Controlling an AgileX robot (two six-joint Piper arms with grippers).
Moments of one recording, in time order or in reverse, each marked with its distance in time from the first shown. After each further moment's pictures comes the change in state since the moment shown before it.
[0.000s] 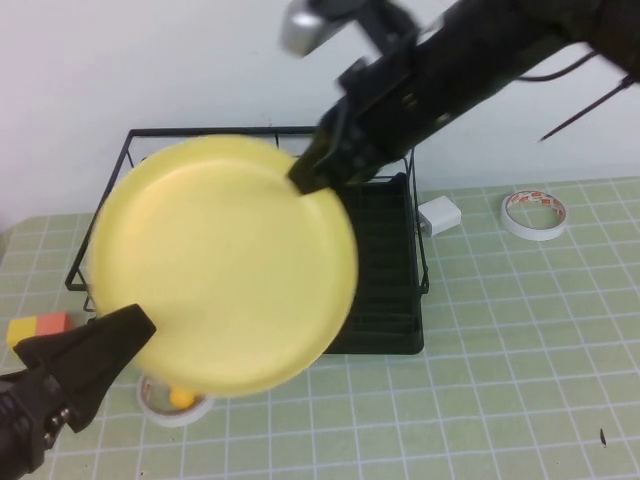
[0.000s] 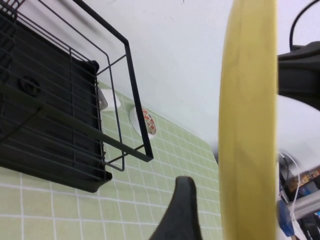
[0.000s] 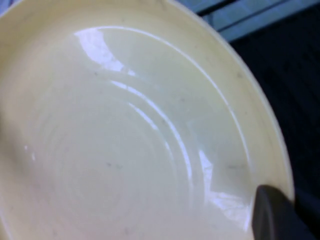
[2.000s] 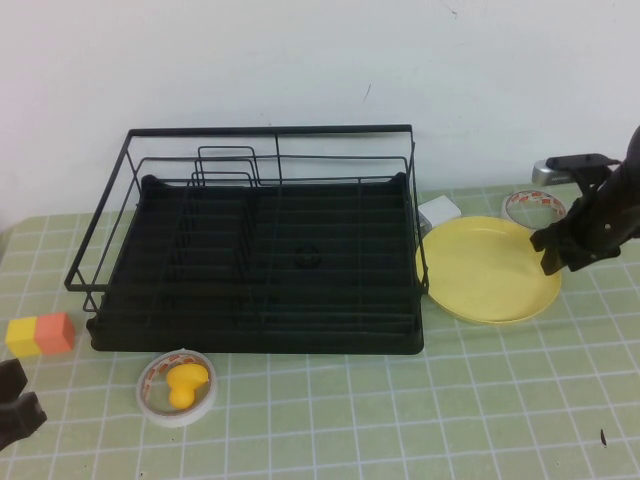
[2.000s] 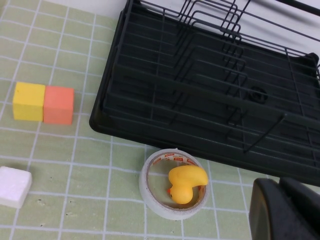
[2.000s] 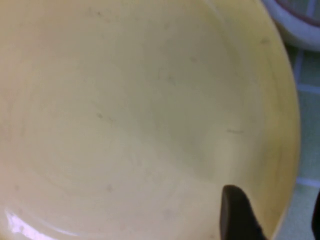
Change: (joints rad) right arm -0.527 0.556 -0.004 -0.348 -0.232 0.289; left arm 0.000 0.000 -0.050 1.225 -0.288 -0.741
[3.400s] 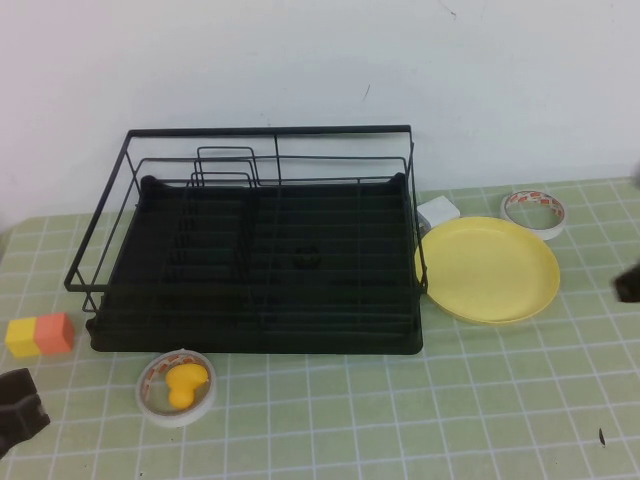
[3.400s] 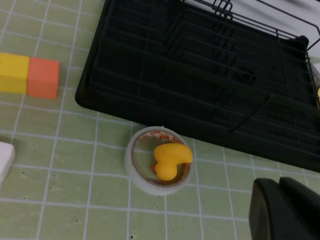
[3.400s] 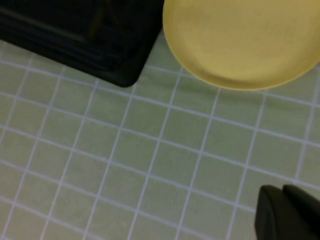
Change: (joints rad) right arm 0.000 -1.020 1.016 0.294 -0.197 -0.310; left arm 0.000 -0.005 -0.037 0.015 0.106 -0.065
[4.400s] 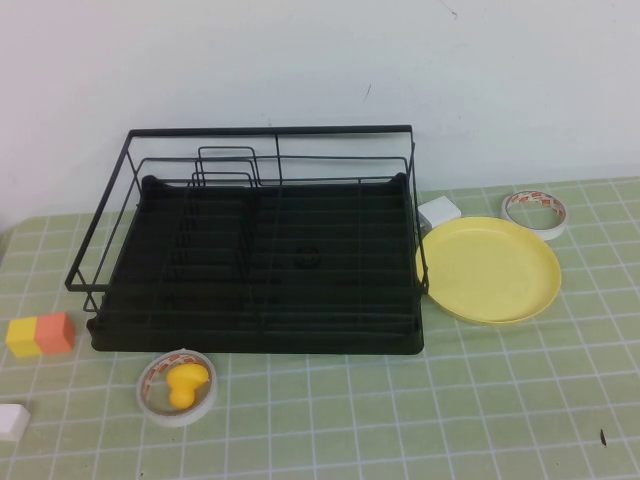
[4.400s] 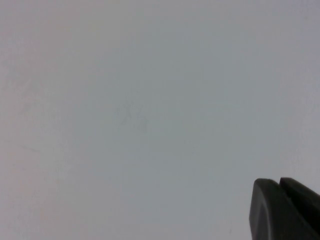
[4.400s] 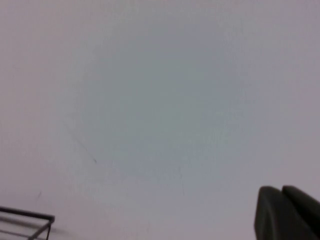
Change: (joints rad) right arm 0.000 -1.476 0.971 -0.602 -0.991 0.543; left arm 0.000 -0.682 0.468 0.201 -0.952 -0.224
